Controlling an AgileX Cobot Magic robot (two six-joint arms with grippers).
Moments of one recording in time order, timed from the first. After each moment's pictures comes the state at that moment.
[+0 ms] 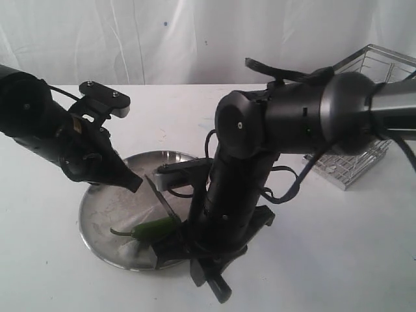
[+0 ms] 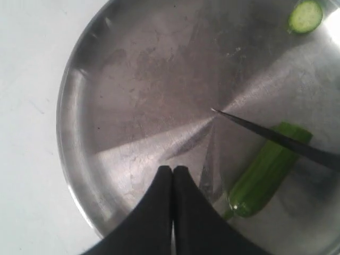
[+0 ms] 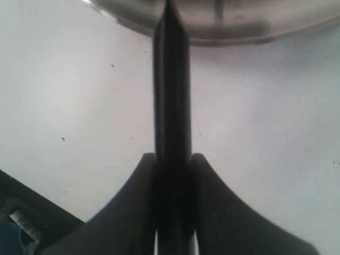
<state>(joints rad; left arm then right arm) -0.40 1.56 -0.98 0.00 0.54 0.09 0.78 1.80 -1.18 0.33 0.99 0.04</state>
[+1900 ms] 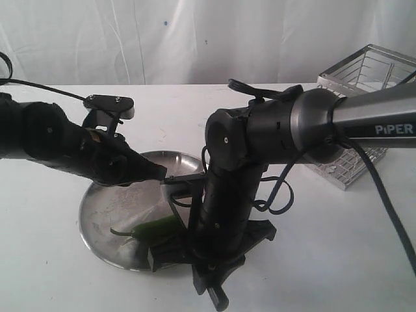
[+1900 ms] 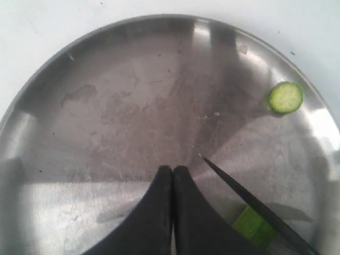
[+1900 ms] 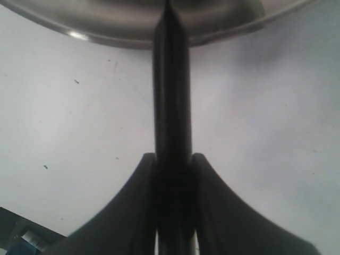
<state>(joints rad) -0.41 1.66 -0.92 -0.32 0.22 0.12 0.78 1.88 -1.19 0.32 0.98 0.16</state>
